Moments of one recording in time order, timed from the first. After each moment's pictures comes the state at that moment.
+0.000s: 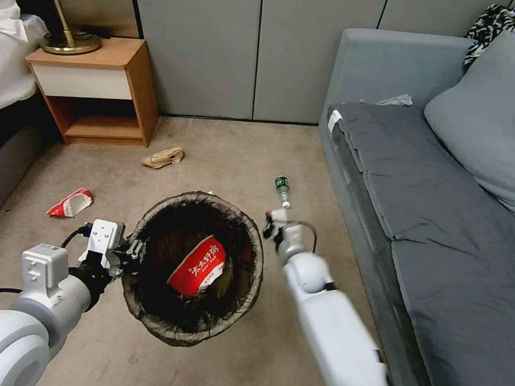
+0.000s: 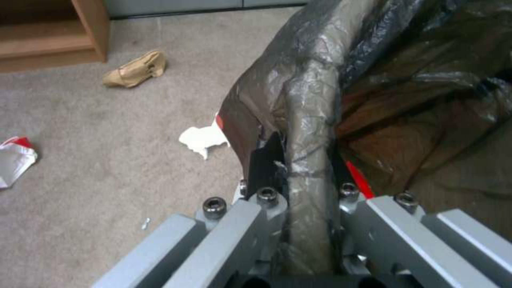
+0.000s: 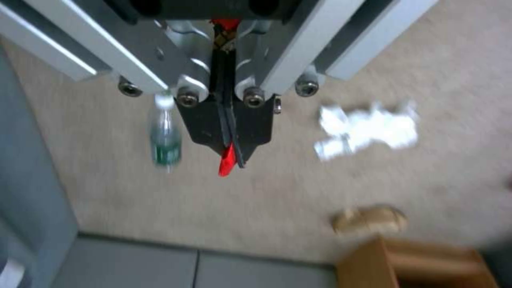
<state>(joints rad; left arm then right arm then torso) 1.69 -1.17 -0.82 -2.50 -0.57 0.74 -0.02 -0.83 1.40 0.10 1.48 0.24 -0.34 -0.01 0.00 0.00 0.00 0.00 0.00</state>
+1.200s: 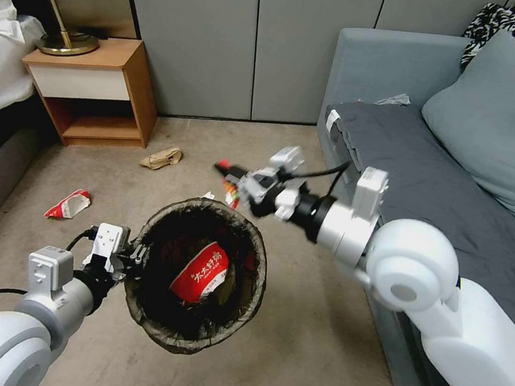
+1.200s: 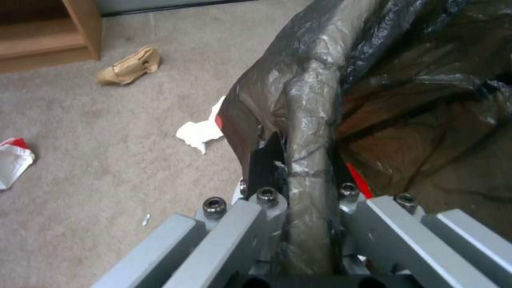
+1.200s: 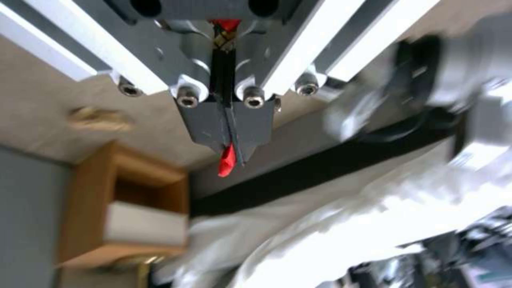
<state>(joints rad) 1.71 -1.12 -0.81 -2.50 -0.58 0.74 -0.02 -0.61 0.93 -0.15 2.33 1.14 -0.61 0.06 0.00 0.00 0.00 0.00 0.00</state>
